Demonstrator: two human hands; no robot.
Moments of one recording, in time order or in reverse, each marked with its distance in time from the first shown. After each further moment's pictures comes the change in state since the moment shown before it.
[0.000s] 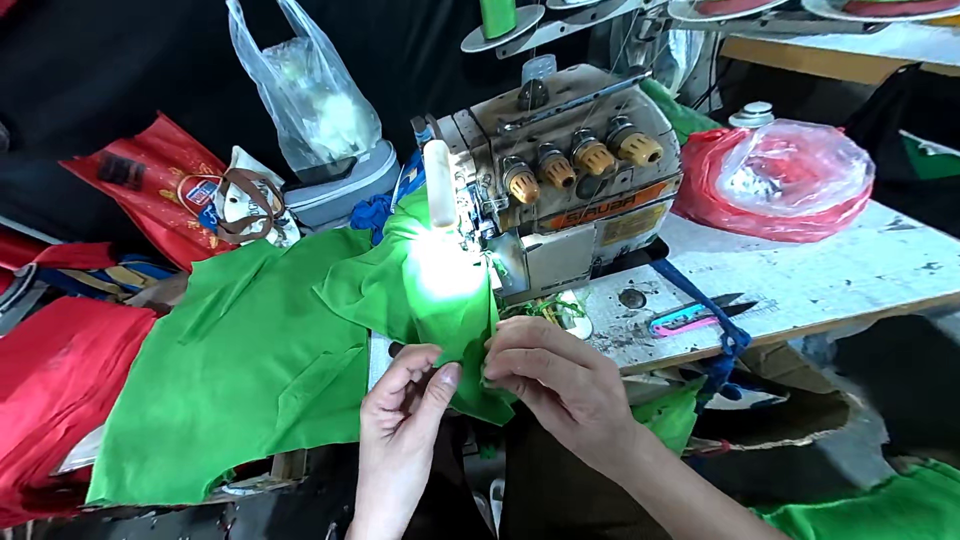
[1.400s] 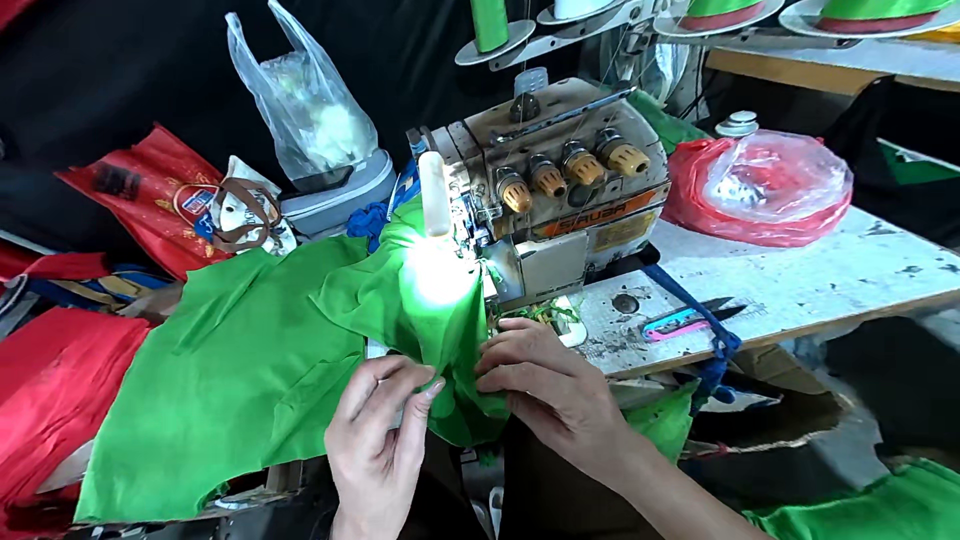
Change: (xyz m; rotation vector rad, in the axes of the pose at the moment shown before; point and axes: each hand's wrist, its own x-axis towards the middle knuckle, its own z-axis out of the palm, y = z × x) left_hand 0.008 0.003 -0.017 0.590 0.046 0.482; right_hand -0.008 0.002 -0.002 -0.010 -0.066 0.031
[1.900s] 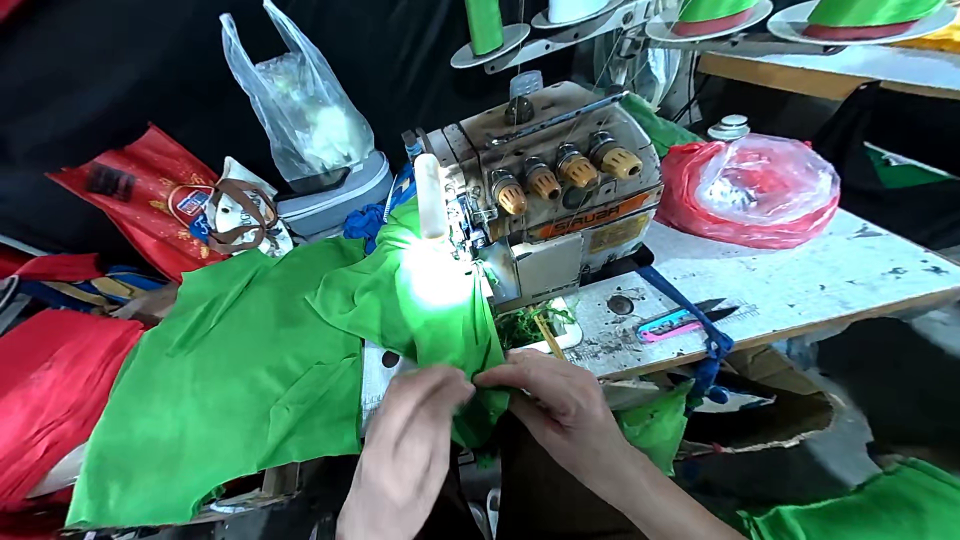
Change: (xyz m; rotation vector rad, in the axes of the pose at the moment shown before) left_hand -0.003 0.008 0.005 0.138 -0.159 0.191; right_hand -0.019 -0.002 0.005 -0.012 0.030 0.176
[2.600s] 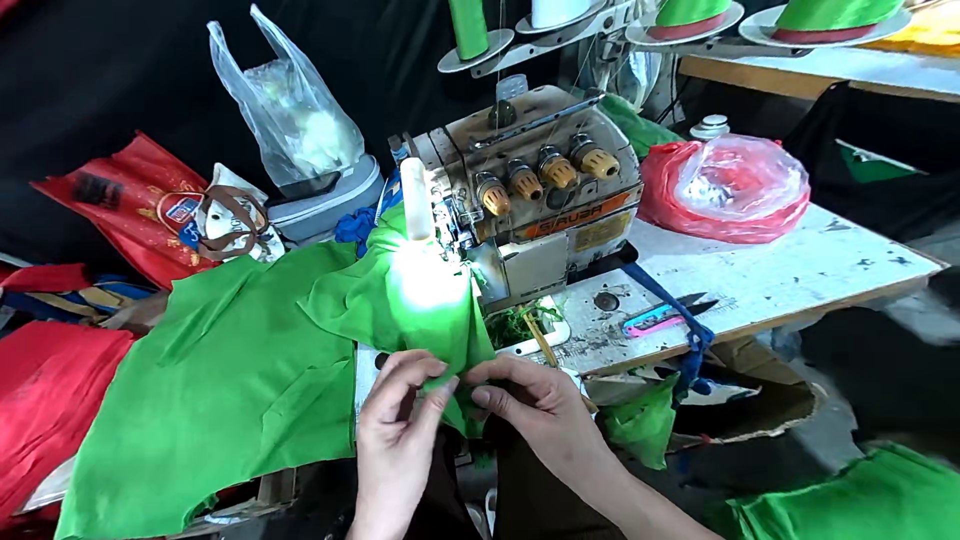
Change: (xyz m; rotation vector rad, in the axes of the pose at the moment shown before) left_hand -0.005 0.000 0.020 -0.536 0.095 -0.513; right_hand -0.005 -0.022 0.008 0.509 0.066 0.549
